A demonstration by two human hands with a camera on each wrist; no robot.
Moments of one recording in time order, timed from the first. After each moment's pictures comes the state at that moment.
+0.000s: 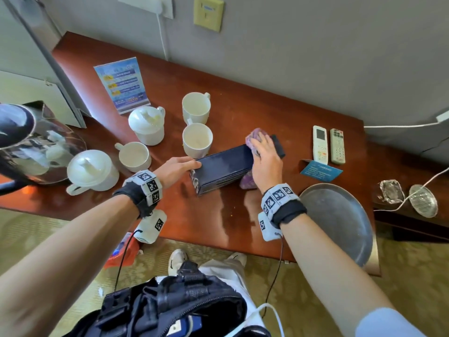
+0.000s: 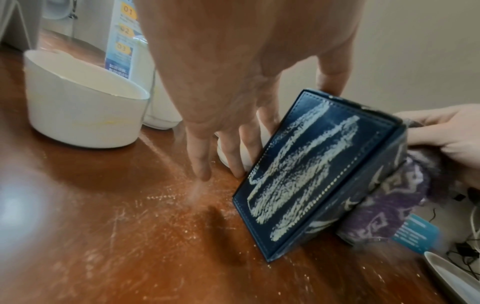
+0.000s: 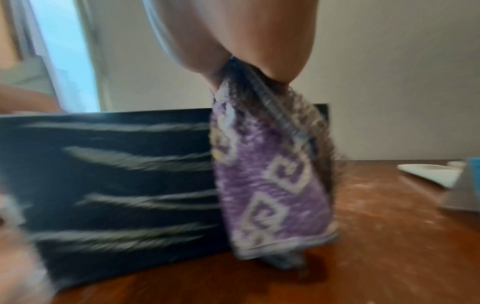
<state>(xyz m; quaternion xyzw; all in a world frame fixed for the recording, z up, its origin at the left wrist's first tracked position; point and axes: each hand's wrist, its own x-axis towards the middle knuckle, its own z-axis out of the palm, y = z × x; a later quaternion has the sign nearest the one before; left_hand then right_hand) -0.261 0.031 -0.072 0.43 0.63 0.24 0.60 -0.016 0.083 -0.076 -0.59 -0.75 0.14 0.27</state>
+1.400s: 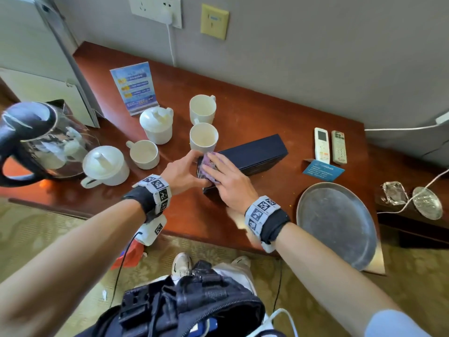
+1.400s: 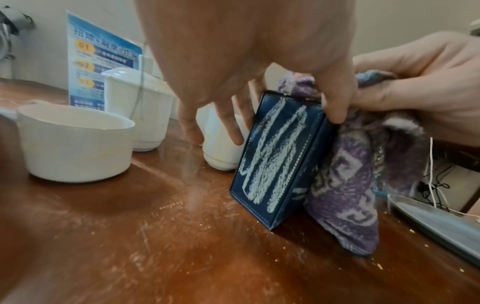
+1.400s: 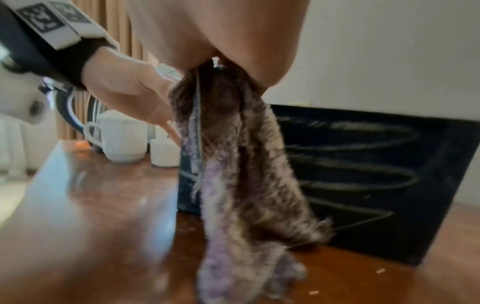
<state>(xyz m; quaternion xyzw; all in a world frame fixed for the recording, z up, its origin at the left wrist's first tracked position) -0.260 -0.001 -0.069 0.60 0.65 0.17 0.45 -0.066 0.016 -0.091 -0.33 -0.91 0.14 0.22</state>
